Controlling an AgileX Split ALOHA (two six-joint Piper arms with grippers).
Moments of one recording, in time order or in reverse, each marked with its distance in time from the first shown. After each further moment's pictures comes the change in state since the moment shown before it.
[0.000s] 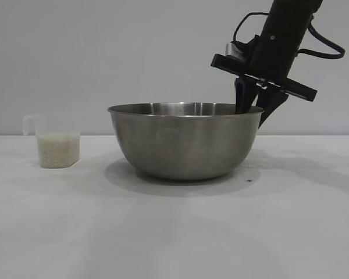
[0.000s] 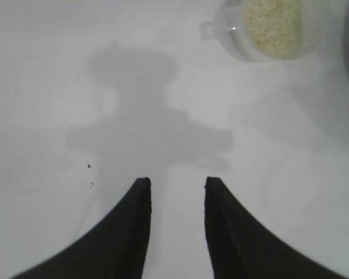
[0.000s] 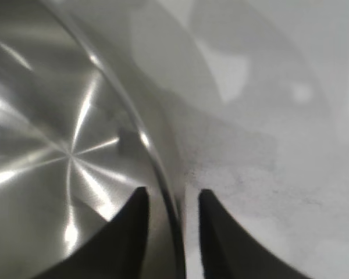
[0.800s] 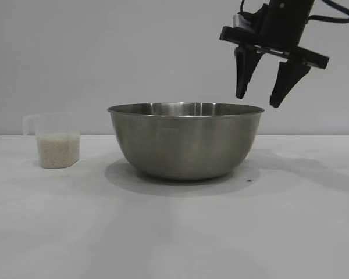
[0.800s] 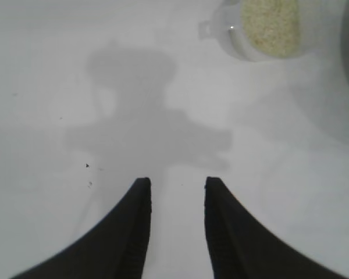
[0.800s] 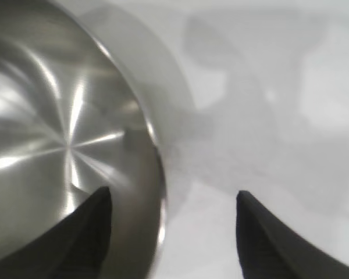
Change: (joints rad) left arm 0.000 0.000 0.000 -0.005 0.000 0.004; right arm 0.000 -0.114 0.000 -0.149 0.050 0.056
